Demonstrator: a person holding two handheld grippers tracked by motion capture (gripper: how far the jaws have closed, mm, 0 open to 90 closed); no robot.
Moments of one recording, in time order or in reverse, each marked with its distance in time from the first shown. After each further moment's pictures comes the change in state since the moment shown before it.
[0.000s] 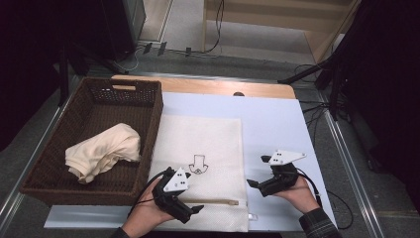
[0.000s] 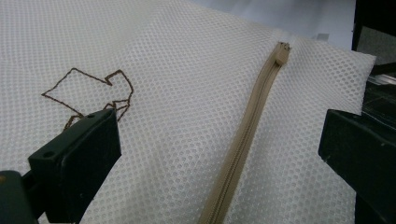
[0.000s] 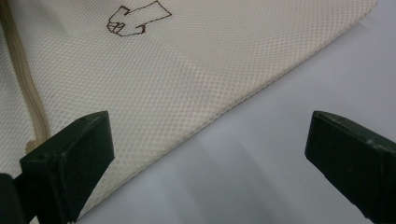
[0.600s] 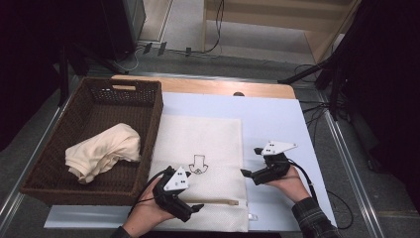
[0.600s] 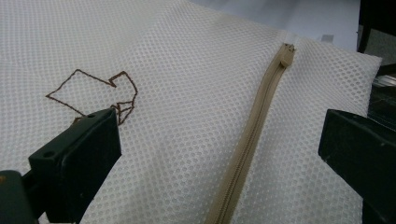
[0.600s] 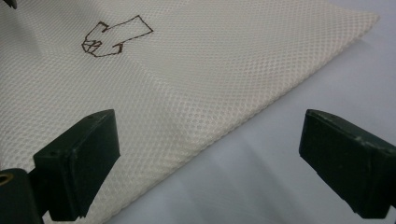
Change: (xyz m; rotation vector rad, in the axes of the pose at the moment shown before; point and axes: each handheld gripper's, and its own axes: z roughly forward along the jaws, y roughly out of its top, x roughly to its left) left arm 0.001 0.000 0.001 0.000 0.001 0.004; right arm -0.016 0.014 0.027 -0.016 0.007 0.012
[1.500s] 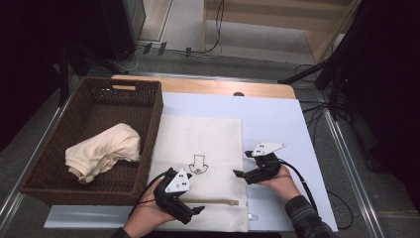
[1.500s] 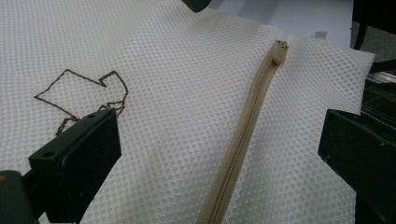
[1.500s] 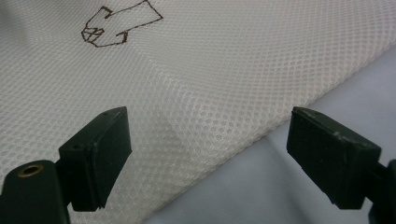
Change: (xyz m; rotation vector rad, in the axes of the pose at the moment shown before) left arm -0.003 0.000 0.002 0.002 -0.011 0.011; right arm 0.005 0.000 0.025 0.038 0.036 -0.019
